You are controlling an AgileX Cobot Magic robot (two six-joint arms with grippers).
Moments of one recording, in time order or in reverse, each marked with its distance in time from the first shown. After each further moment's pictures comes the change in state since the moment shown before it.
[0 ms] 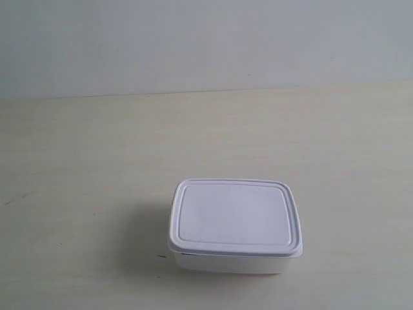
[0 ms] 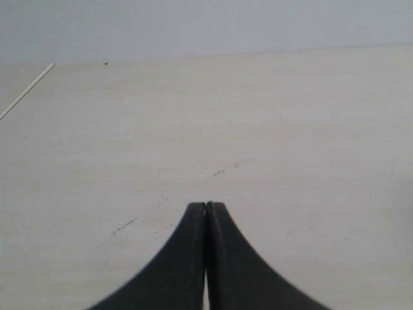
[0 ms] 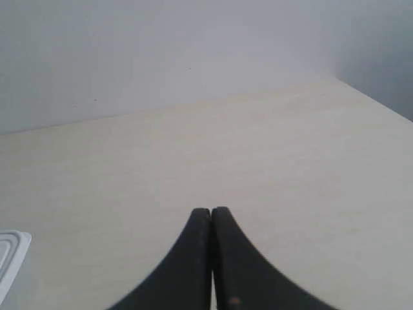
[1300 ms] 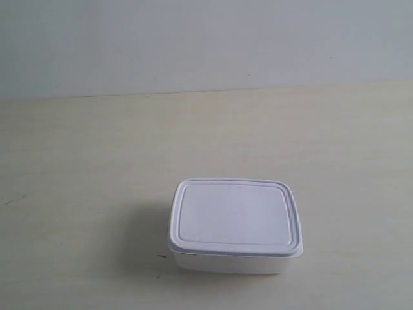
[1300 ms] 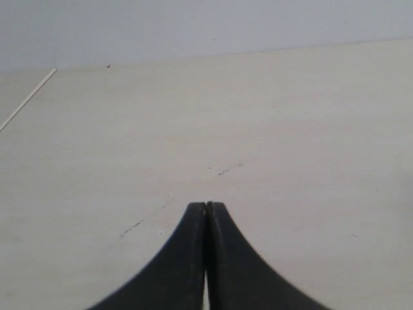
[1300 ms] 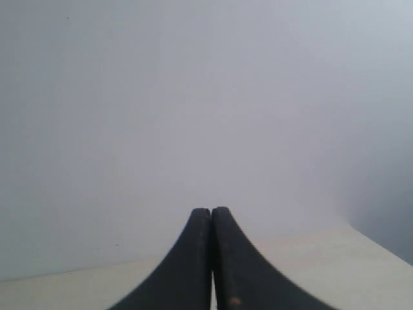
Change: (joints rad) left arm 0.000 0.000 0.000 0.012 0.000 0.026; right arm 0.000 0.000 0.000 0.000 -0.403 0.000
